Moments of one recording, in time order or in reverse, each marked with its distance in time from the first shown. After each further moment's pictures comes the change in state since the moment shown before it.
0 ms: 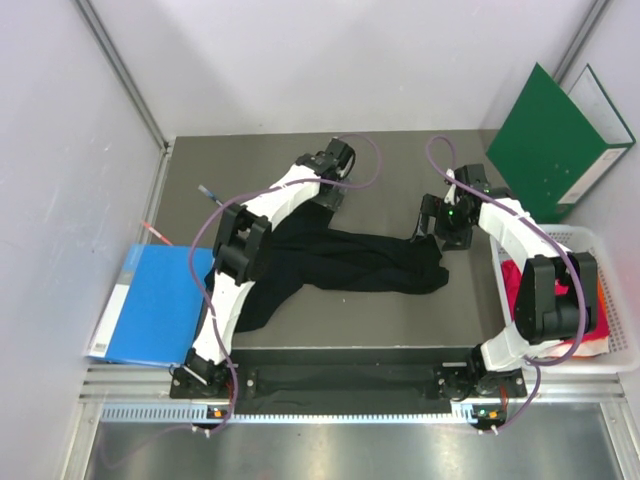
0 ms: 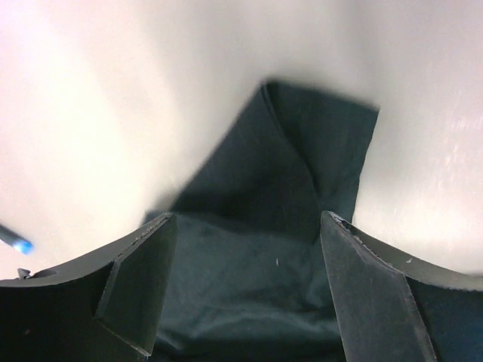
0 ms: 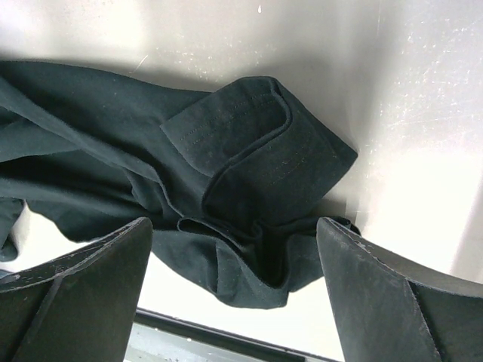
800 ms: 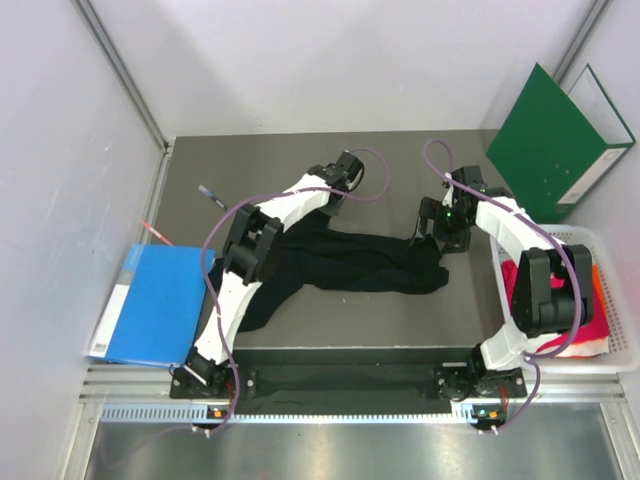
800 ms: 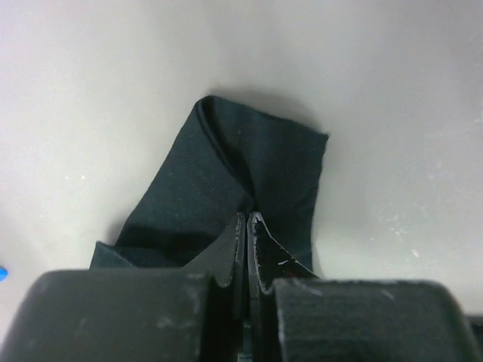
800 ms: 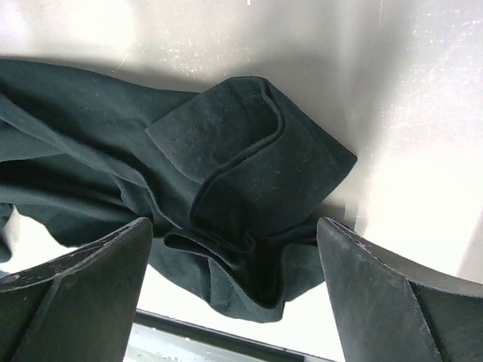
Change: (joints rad) left arm -0.034 0.090 0.012 0.056 -0.027 0.047; right arm 0.000 0.043 0.000 0.000 -0.001 -0.001
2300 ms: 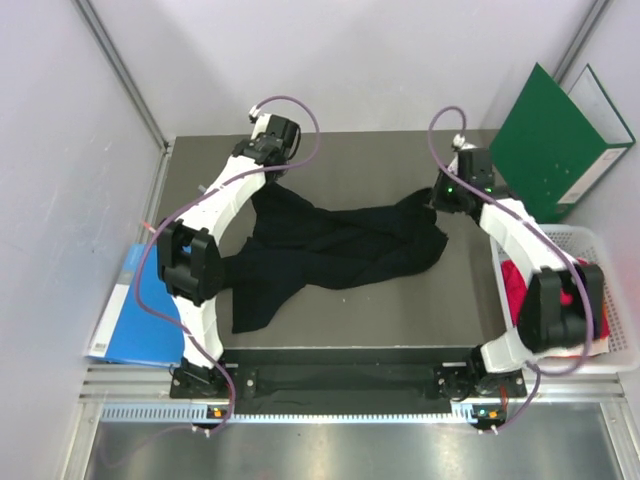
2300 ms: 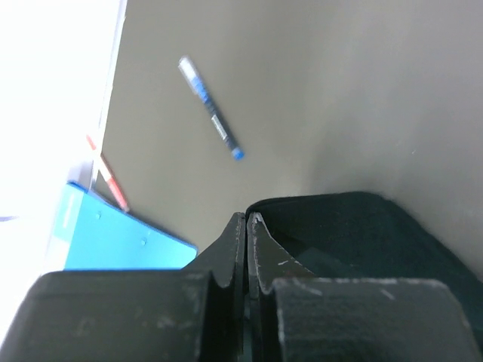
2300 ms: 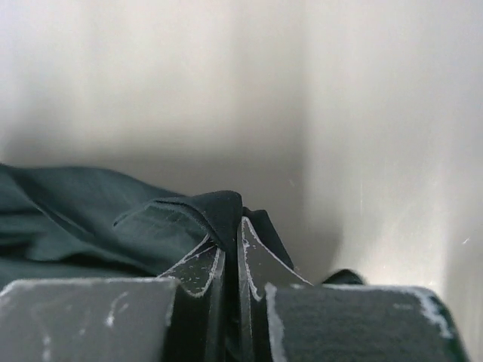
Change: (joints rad) left arm 0.207 -0.467 -0.224 -0.080 -0.350 -0.256; right arm 0.039 -0.065 0.035 0.309 0.121 0.034
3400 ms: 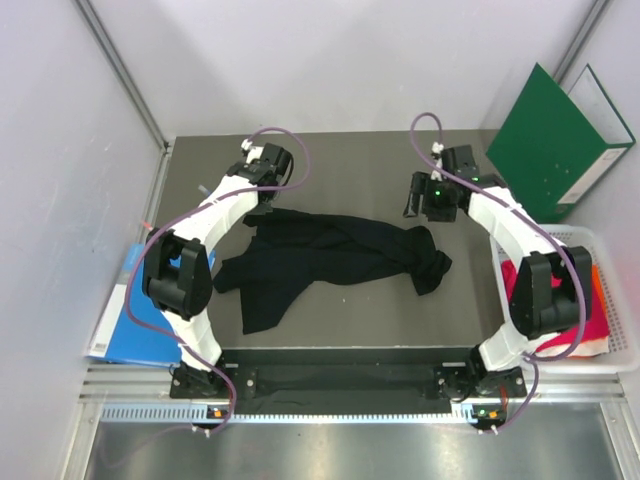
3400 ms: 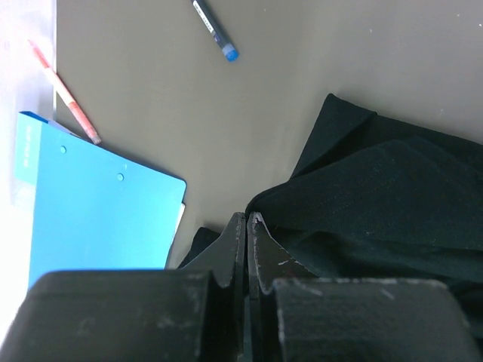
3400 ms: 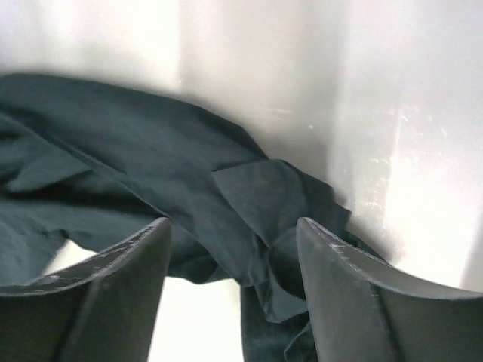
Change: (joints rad) left arm 0.008 -0.144 -0.311 -0.027 0.100 -0.115; right arm 0.034 0.048 0.080 -0.188 -0.056 -0.033
